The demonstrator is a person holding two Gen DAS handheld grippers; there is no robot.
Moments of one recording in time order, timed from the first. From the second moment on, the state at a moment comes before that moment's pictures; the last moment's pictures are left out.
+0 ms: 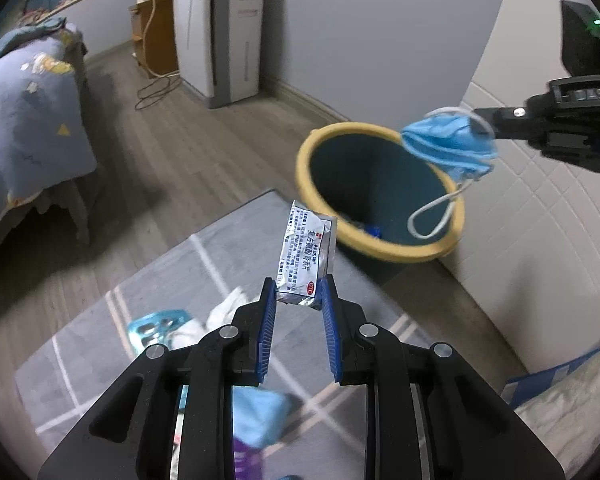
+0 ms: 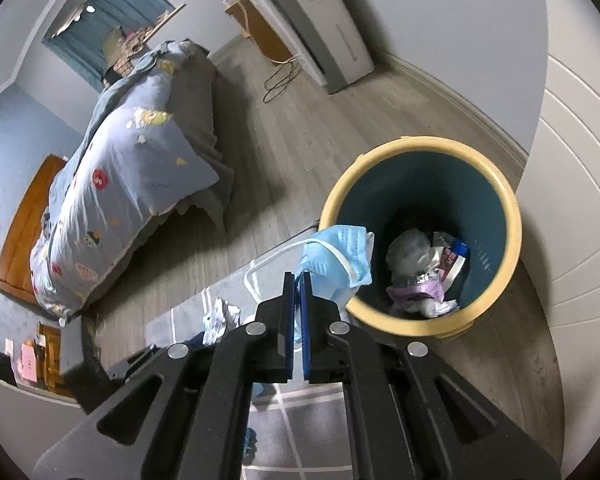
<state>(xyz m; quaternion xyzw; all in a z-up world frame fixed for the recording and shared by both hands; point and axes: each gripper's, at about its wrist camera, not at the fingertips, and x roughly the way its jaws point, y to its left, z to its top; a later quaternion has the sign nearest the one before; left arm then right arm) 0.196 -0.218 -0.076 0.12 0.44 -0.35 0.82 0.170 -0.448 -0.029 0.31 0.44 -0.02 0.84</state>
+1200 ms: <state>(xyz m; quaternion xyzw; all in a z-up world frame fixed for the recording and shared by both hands) 0.222 -0.328 -0.113 0.15 0.47 -0.34 0.80 0.188 -0.502 -0.097 0.28 0.48 -0.10 0.82</state>
